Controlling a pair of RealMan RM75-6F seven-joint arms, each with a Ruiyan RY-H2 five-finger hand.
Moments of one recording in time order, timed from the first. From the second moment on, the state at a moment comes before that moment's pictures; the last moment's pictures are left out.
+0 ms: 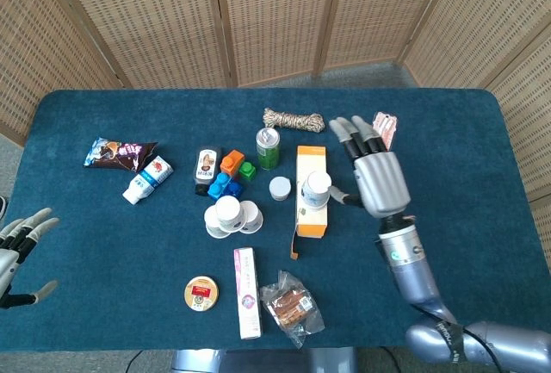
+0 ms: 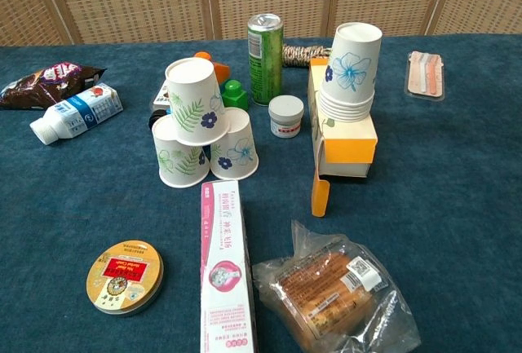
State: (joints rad) left arm -0.13 -0.74 0.10 -1.84 1.66 1.35 -0.30; right arm 0.68 -1.37 0.27 -1.81 -1.22 1.40 -0.32
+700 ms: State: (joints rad) left arm -0.12 -0.75 0.11 -1.85 1.67 1.36 -0.27; right arm 0.44 -1.27 0.20 -1.48 -1.27 1.40 0.11
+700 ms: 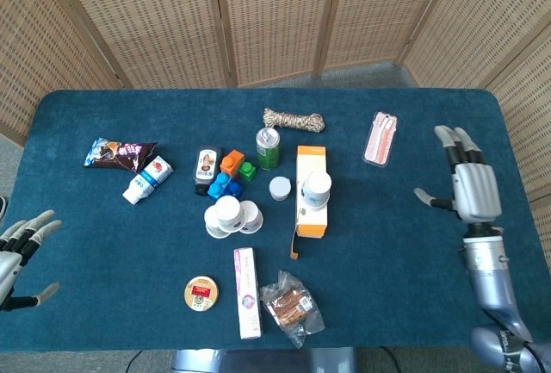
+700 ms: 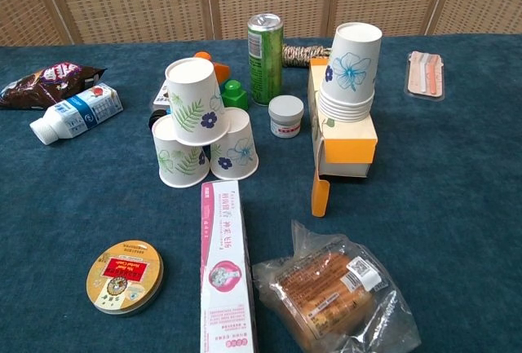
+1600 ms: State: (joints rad) left arm -0.04 -0.83 0.10 -1.86 1.65 1.47 -0.04; right arm 0.15 -1.16 0.04 -1.54 -1.43 1.57 0.04
